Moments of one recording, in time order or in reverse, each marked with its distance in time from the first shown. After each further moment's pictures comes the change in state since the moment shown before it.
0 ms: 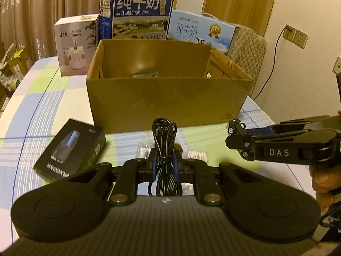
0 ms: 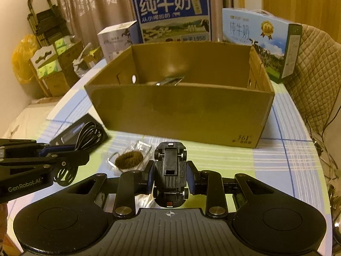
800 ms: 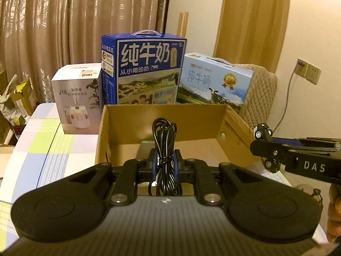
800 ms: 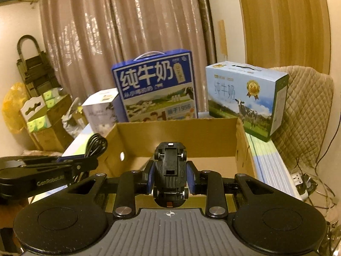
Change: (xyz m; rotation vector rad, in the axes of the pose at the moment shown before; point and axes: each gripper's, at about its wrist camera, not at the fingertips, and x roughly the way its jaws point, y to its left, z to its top) left arm 0.030 0.019 0.120 -0.005 -0.154 0.044; right arm -0.005 -0.010 0.105 0.085 -0.246 -0.054
